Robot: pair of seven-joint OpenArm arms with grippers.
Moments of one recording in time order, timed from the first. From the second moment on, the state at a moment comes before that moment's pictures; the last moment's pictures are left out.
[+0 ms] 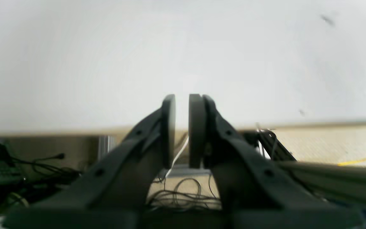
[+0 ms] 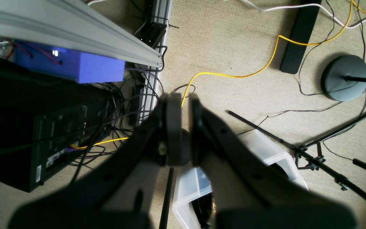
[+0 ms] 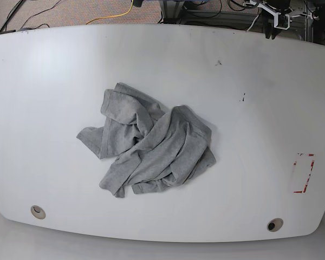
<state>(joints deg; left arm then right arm) 59.4 -13.9 -12.1 104.8 -6.9 -3.4 -6.8 -69.5 -0.7 16.2 102.1 -5.5 24.4 -3.8</state>
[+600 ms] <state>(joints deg) 68.0 -12.1 -13.8 109.1 -6.9 -3.2 -7.1 -70.9 -0.7 16.1 102.2 -5.5 24.5 -3.8</state>
